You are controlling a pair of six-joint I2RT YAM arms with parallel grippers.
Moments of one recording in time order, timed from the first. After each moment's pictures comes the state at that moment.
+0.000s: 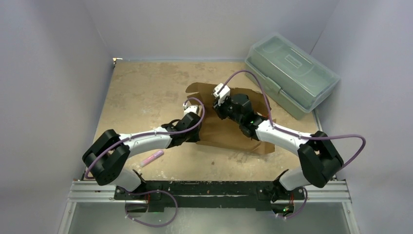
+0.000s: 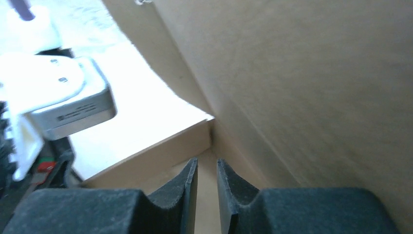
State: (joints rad) left arm -0.82 1.50 0.77 -0.17 -0.24 -0.70; right arm 0.69 1.45 0.83 0.32 0.01 -0.13
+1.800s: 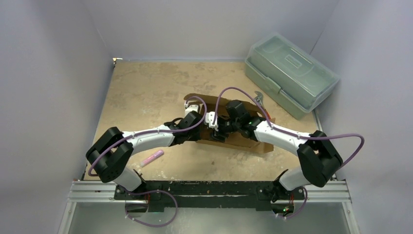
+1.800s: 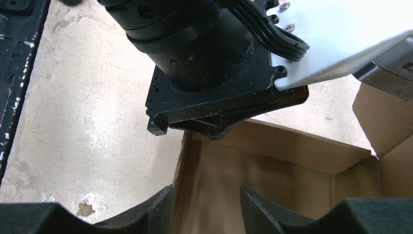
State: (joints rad) left arm -0.83 1.54 0.82 -0.21 -0.29 -0.69; right arm 0.71 1.46 0.84 -0.10 -0.57 -0.66
